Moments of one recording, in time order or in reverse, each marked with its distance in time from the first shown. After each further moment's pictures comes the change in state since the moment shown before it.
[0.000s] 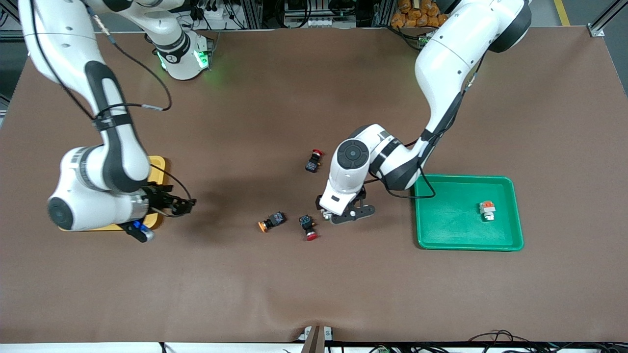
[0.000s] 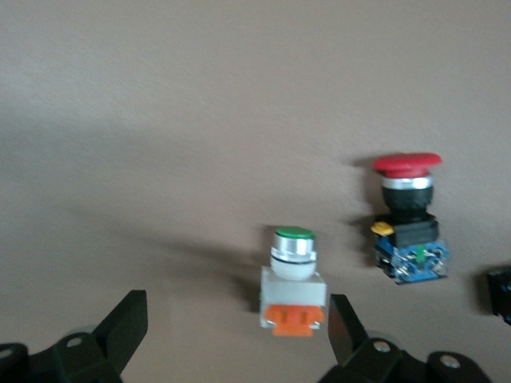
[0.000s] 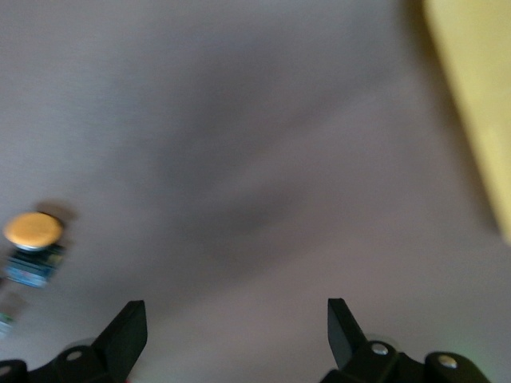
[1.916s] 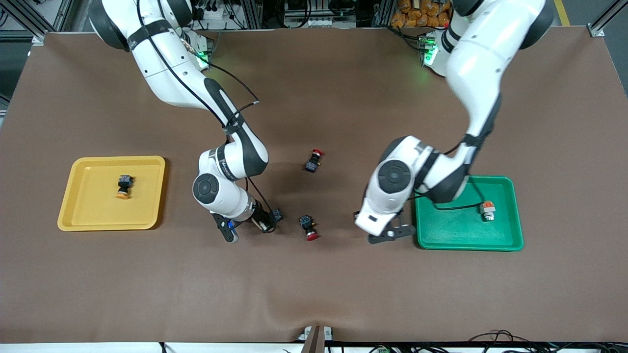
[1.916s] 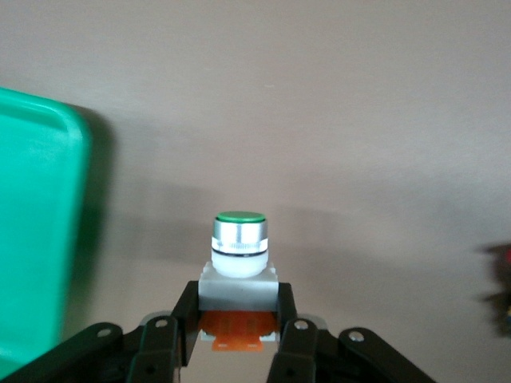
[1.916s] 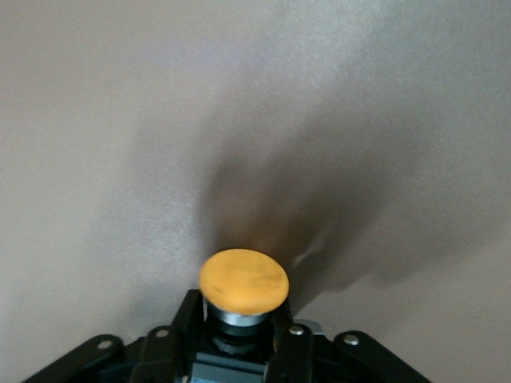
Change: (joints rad) left arm 0.201 -0.093 -0.024 0.006 0.000 -0.212 0.276; right arm 0.331 0.236 -0.006 0.026 0.021 0.623 0.525
